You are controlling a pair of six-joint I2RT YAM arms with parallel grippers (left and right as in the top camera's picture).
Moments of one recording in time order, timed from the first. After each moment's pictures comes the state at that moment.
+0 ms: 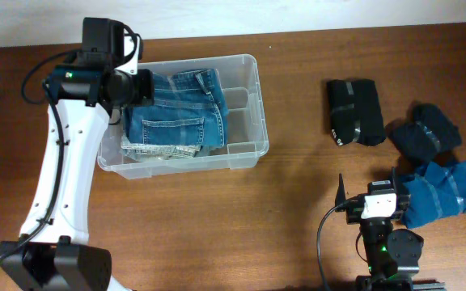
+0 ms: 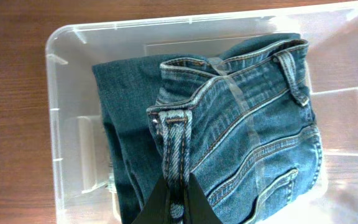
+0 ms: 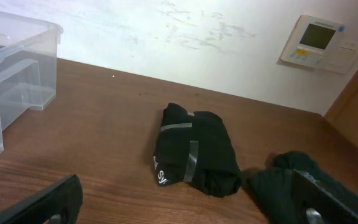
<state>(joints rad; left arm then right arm) -0.12 1.76 1.84 -1.08 0.01 -0.07 -0.09 0.04 0.01 -0.07 -0.05 -0.24</state>
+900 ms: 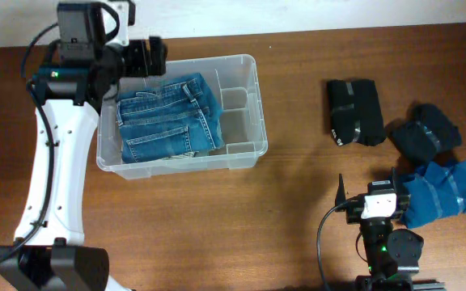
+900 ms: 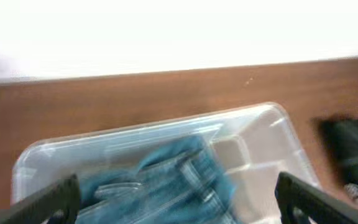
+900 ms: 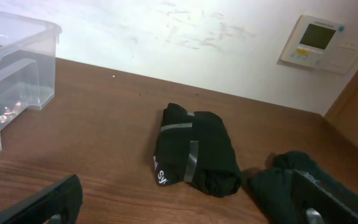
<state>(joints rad) -0.08 1.76 1.87 -0.78 0.23 -0.06 -0.09 0.04 0.01 -0.07 -0.05 -0.24</state>
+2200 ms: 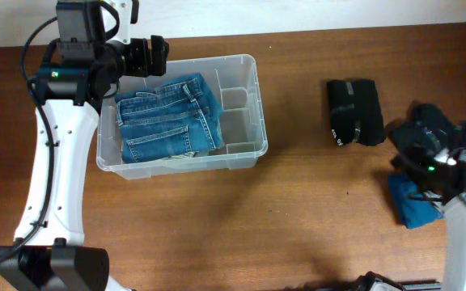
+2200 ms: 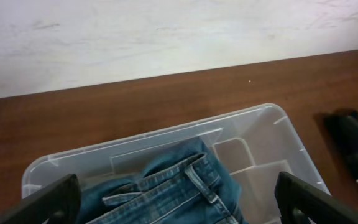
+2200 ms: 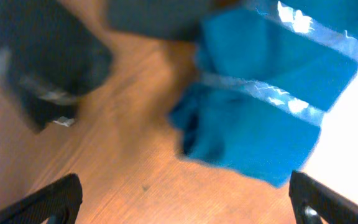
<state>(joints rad) -0.08 1.76 1.87 -0.78 0.23 0.00 -0.54 1.22 1.00 -0.95 -0.05 0.43</state>
